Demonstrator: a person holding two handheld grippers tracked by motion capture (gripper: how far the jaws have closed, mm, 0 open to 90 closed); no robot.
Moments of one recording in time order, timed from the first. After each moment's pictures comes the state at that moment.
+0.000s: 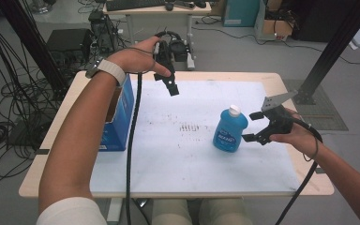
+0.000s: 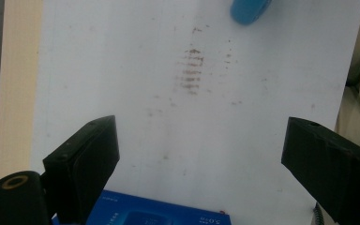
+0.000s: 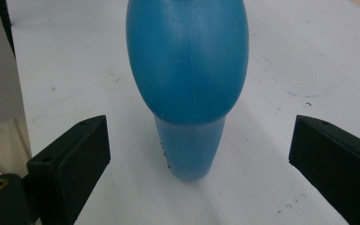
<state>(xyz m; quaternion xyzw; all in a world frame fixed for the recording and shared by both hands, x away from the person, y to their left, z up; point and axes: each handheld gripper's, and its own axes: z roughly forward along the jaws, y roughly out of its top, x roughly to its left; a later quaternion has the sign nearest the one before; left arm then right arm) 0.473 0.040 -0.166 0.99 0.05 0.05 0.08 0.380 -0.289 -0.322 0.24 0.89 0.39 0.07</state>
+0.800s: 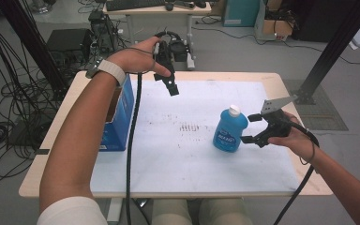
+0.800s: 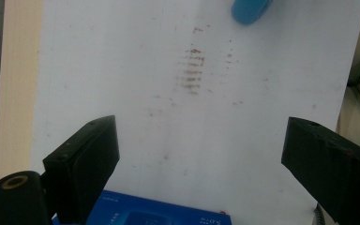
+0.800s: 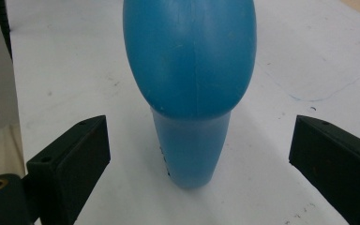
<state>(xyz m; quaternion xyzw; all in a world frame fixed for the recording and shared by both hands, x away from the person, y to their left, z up) 0.474 0.040 -0.167 0.99 0.05 0.05 0.08 0.378 -0.290 -0.336 0.23 0.88 0.41 0.08</state>
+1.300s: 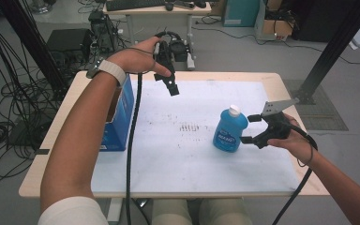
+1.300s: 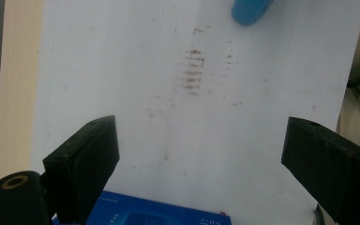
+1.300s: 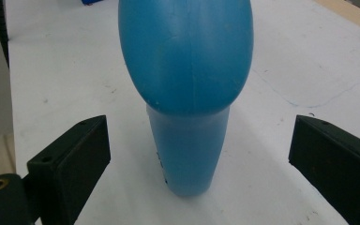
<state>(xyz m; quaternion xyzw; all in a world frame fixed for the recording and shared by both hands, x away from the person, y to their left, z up) 0.474 0.039 -0.167 0.99 0.05 0.05 0.08 0.377 -0.293 -0.344 0.23 0.87 0.43 0.09</state>
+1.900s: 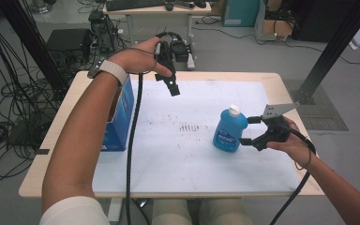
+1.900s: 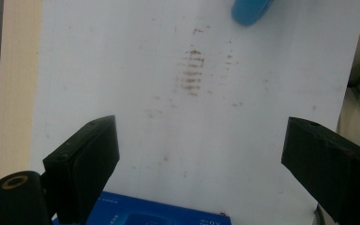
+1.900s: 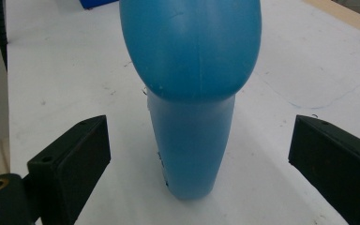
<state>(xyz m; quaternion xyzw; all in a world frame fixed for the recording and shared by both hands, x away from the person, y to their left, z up) 0.475 0.037 -0.168 0.99 0.05 0.05 0.08 0.373 -0.294 -0.355 0.23 0.86 0.45 0.10</state>
